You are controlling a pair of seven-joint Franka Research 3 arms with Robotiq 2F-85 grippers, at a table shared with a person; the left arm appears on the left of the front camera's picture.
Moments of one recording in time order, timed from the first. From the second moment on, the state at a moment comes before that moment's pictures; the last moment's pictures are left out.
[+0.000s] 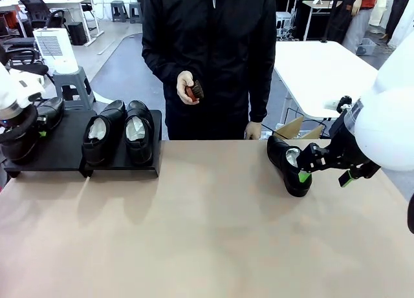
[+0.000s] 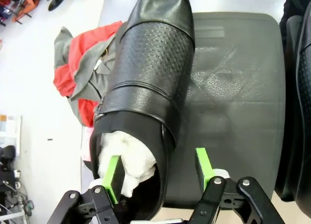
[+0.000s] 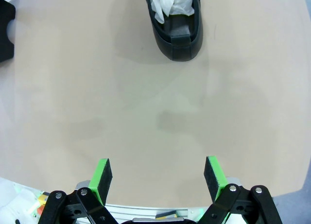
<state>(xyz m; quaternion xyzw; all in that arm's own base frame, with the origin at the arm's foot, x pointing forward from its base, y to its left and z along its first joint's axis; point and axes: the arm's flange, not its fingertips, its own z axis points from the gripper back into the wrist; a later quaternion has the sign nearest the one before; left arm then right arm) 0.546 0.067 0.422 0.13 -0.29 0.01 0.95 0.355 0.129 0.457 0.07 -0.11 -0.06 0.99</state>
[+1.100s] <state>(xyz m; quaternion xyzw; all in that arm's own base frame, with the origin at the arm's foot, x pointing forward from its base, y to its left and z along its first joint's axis) 0.537 0.063 0.424 0.11 -0.30 0.02 0.95 0.355 0.129 0.457 0.07 -0.11 -0.06 0.99</state>
